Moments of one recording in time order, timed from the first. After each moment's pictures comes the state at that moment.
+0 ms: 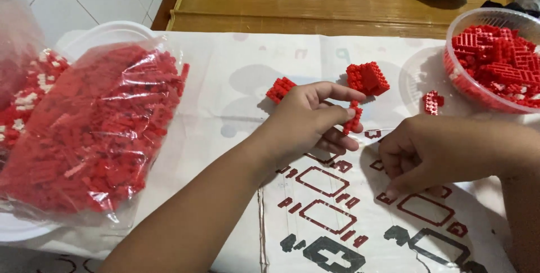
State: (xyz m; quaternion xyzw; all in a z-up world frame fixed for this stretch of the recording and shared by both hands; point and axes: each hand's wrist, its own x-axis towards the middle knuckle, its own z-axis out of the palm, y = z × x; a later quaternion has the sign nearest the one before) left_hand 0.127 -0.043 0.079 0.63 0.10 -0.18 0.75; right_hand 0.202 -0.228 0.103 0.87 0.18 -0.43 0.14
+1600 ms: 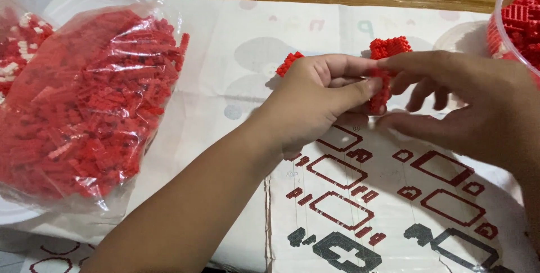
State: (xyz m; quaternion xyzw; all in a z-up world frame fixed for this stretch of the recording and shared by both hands) left_hand 0.133 -0.039 0.056 0.60 0.04 -0.08 0.79; right_hand 0.199 -0.246 0.067 0.87 0.43 0.06 -0.25
